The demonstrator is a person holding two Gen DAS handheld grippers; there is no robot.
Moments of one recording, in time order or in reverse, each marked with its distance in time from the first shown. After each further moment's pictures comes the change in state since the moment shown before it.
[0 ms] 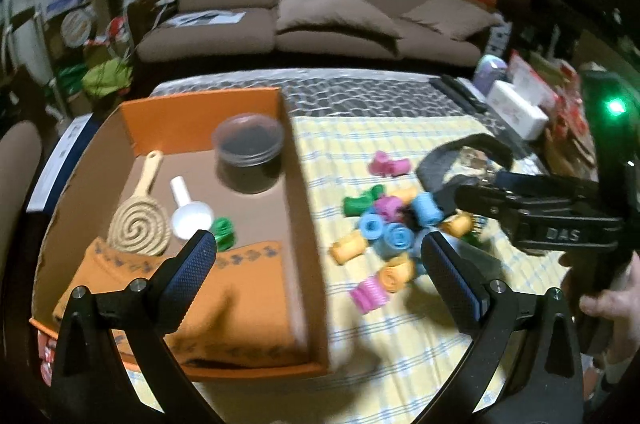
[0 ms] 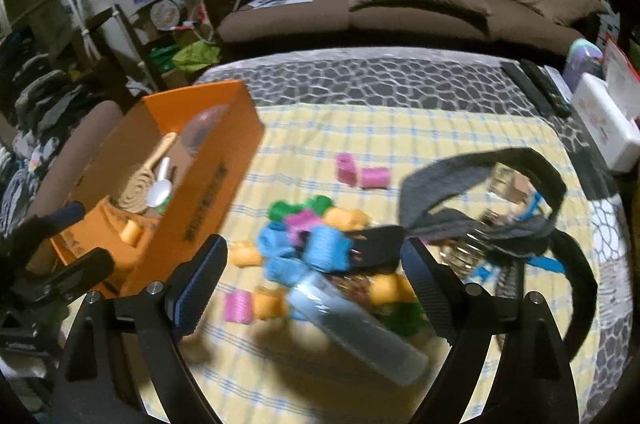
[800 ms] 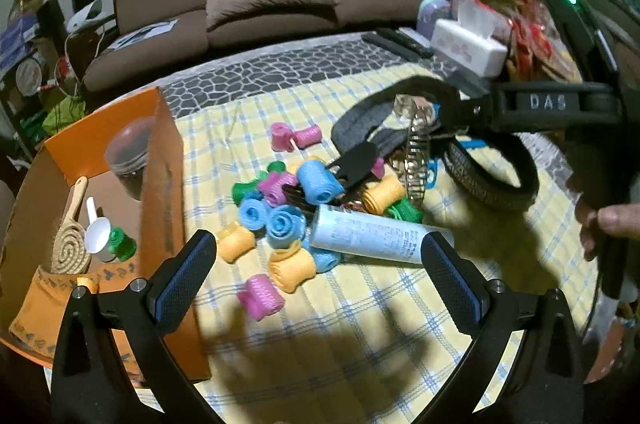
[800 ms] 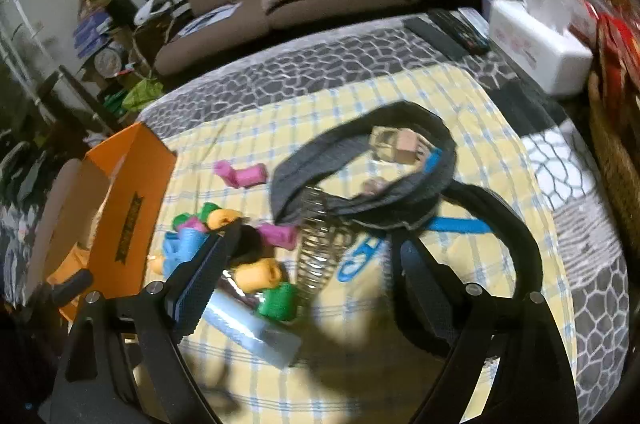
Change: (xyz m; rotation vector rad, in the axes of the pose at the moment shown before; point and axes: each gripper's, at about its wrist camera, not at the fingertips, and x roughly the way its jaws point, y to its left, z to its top) left arm 0.045 -0.108 -0.023 0.207 0.071 -0.031; right arm -0.026 -0.121 -0.017 0.258 0.005 -0.056
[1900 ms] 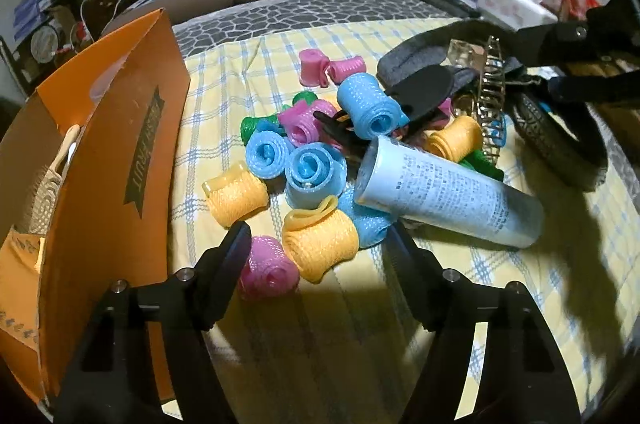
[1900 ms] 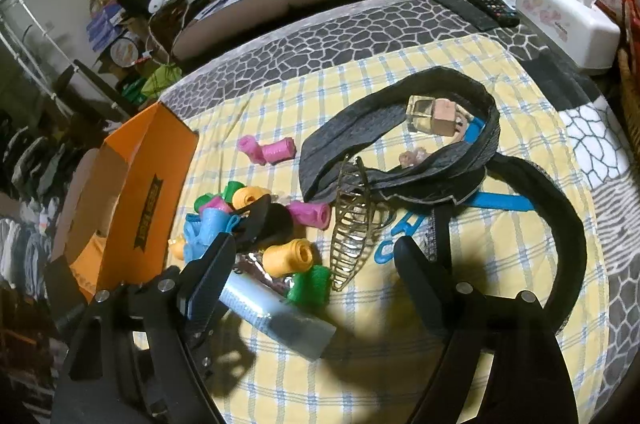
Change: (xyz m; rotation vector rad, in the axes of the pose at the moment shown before) left arm 0.067 0.018 -0.031 -0.070 0.093 0.088; right arm 0.017 0.015 -0.007 0.007 0.075 0.099
